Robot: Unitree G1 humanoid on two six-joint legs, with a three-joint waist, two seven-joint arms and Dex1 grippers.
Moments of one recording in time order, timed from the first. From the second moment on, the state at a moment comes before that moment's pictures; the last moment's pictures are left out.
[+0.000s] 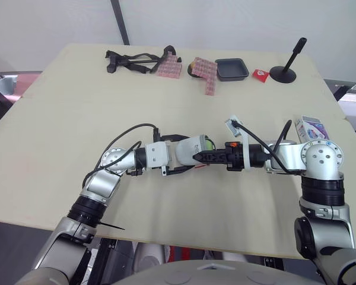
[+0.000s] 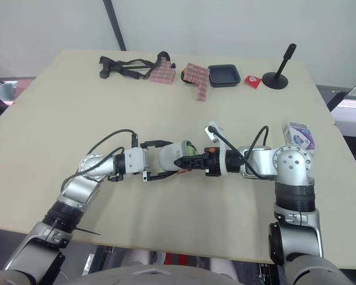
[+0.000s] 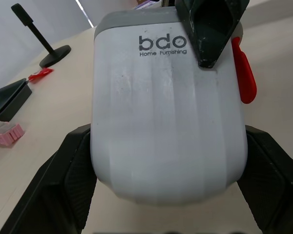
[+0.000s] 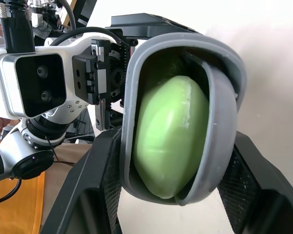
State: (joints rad) left arm -0.36 0.39 -0.27 0.13 -0.09 -0.34 -1.00; right arm -0.53 -0.32 -0.18 -0.15 1.30 1.61 0.18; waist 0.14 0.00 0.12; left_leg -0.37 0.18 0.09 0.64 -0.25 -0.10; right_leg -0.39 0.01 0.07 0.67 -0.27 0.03
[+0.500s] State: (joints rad) left arm -0.36 0.39 -0.28 0.12 -0.08 -0.35 -0.99; right arm -0.53 -0.35 -0.16 -0.15 1.30 1.59 0.22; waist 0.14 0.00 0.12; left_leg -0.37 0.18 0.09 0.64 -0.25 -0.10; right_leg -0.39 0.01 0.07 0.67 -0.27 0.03
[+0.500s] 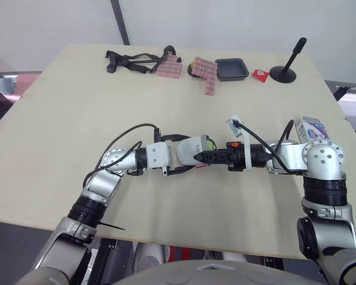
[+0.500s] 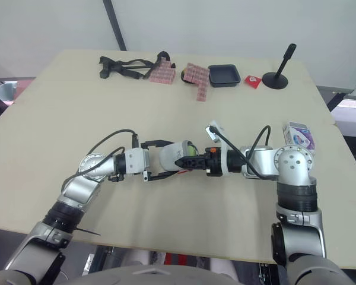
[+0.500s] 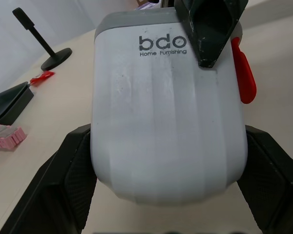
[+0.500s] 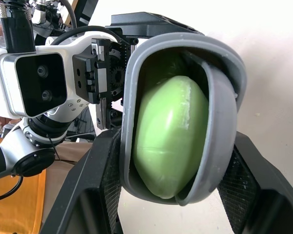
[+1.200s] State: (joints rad) left arm -0.37 0.41 -0.28 0.11 -0.19 -0.21 -1.07; right arm -0.53 -0.37 -0.12 -0.17 1.30 1.58 0.24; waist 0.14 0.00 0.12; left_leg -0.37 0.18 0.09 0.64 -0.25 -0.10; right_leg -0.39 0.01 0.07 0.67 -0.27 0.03
